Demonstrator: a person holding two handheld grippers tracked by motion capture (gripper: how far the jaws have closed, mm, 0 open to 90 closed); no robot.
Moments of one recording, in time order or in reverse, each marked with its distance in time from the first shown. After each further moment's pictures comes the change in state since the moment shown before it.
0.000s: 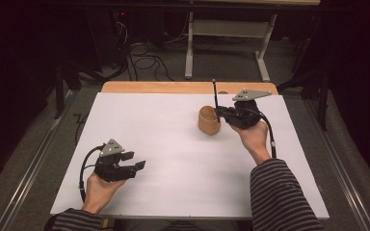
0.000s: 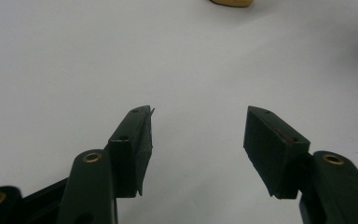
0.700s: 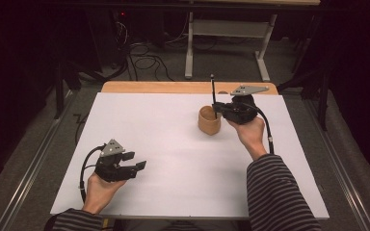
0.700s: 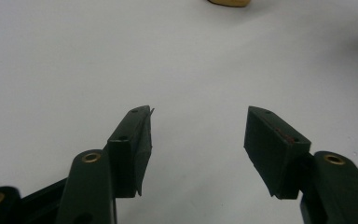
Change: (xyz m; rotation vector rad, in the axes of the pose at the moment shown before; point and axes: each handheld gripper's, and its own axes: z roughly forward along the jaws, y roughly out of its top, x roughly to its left) left arm -0.001 0.000 0.001 0.001 -0.005 0.002; right arm -0.005 0.009 0.010 -0.010 0.003 0.026
